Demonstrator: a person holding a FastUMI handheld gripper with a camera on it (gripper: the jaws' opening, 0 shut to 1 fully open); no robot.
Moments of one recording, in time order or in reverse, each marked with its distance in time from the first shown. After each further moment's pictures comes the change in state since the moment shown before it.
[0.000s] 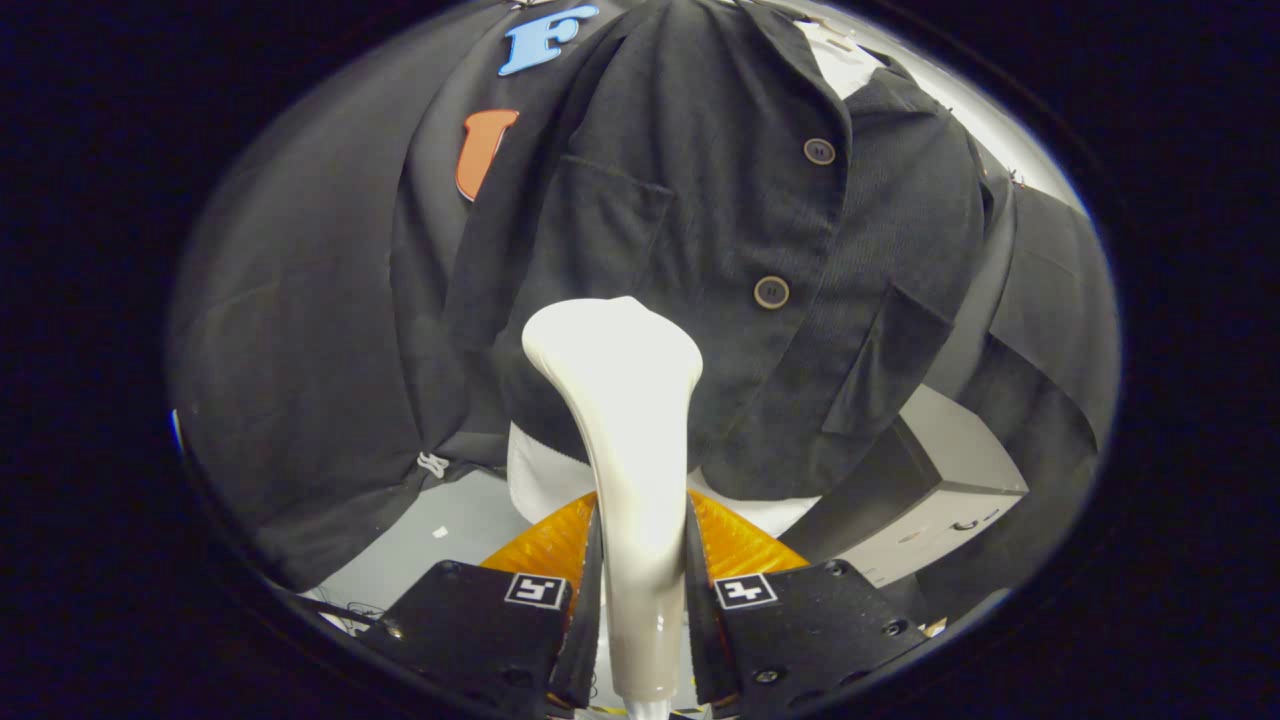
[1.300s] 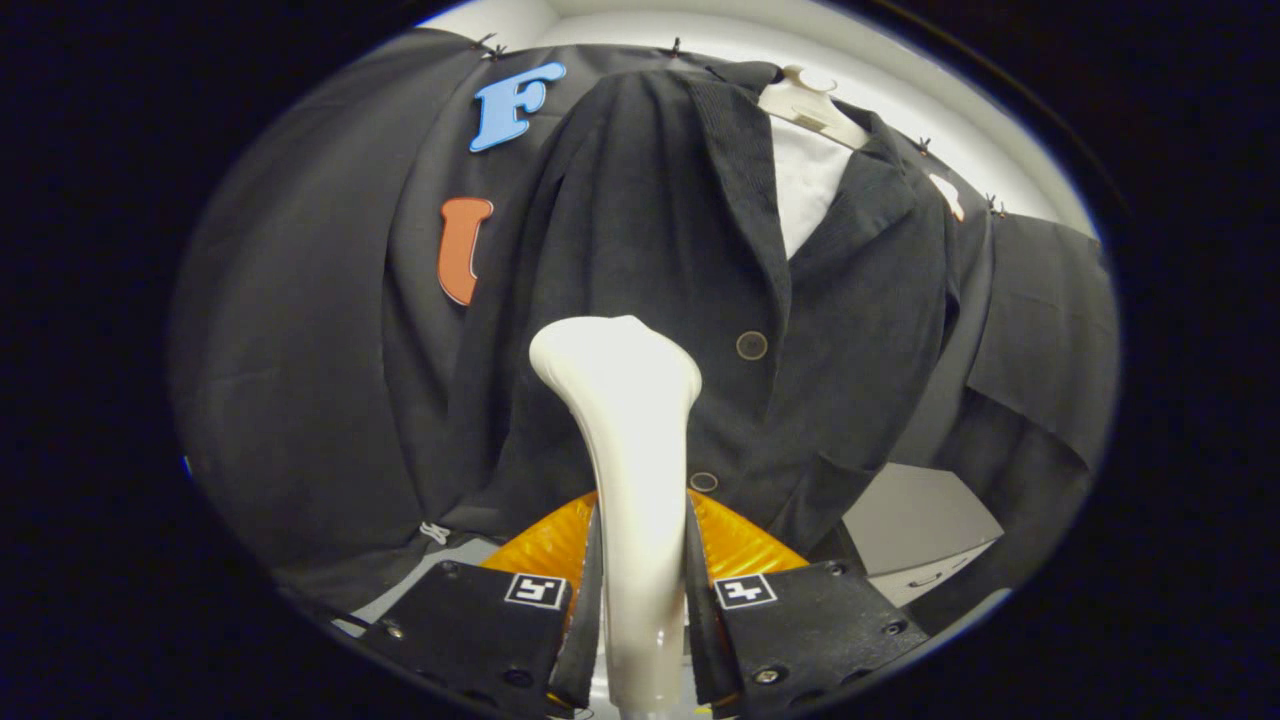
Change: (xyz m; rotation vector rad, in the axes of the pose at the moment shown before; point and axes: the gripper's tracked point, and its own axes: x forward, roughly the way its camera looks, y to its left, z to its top) arm -0.085 -0.023 0.144 0.038 -0.202 -0.024
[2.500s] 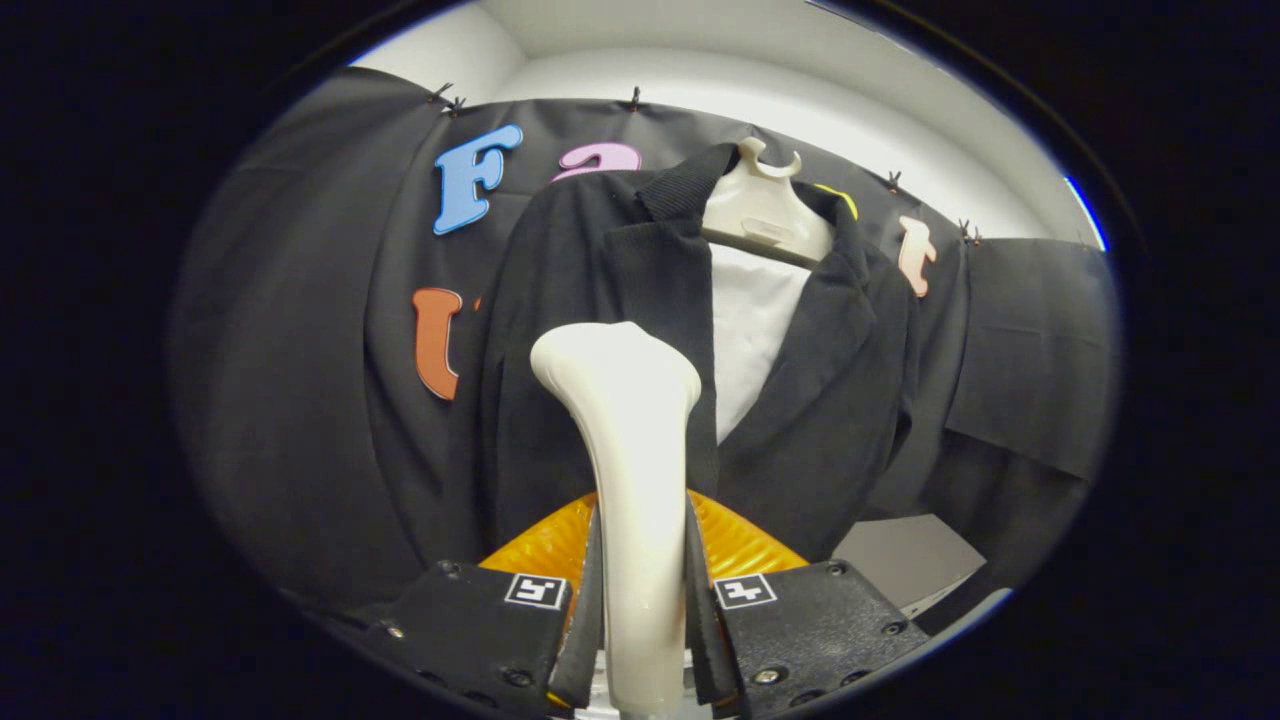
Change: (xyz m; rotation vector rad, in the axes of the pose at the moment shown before) arm -0.025 -0.037 0.127 0.063 -0.168 -0.034
